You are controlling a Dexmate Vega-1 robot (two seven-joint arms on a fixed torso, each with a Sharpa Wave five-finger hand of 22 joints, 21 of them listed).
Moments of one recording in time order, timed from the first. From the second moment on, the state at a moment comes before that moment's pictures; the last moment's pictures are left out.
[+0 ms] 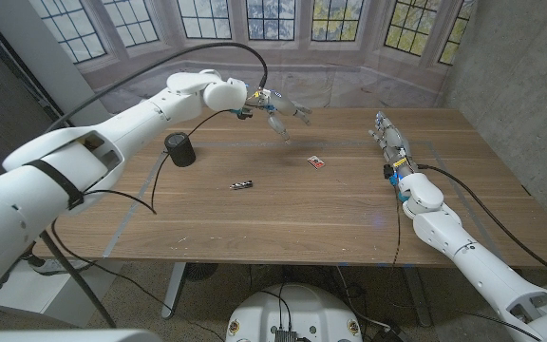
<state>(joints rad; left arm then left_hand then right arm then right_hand) 0.00 0.53 0.99 -1.17 0.72 -0.55 -0.40 0.74 -0.06 0.49 -0.17 0.20 0.18 -0.08 0.19 0.18 -0.11 -0.04 0.20 0.19 -0.07 0.05 0.18 0.17 0.11 0.08 0.19 0.17 -0.89 -0.50 -0.33 -1.32 0.59 0.38 -0.08 0.37 0.14 0.22 -0.08 0.19 0.09 0.01 0.20 0.18 0.03 0.04 0.20 0.19 -0.04 0.00 0.20 0.20 0.20 -0.04 0.19 0.17</state>
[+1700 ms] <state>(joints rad) -0.10 0.39 1.23 -0.98 0.98 -0.54 -0.10 0.78 -0.06 0.49 -0.16 0.19 0.30 -0.06 0.22 0.19 -0.10 -0.05 0.22 0.19 -0.07 0.03 0.19 0.17 0.13 0.07 0.20 0.17 -0.90 -0.51 -0.30 -1.30 0.64 0.38 -0.07 0.37 0.14 0.21 -0.09 0.19 0.10 0.02 0.20 0.19 0.03 0.04 0.20 0.20 -0.03 0.00 0.20 0.20 0.20 -0.04 0.19 0.17</state>
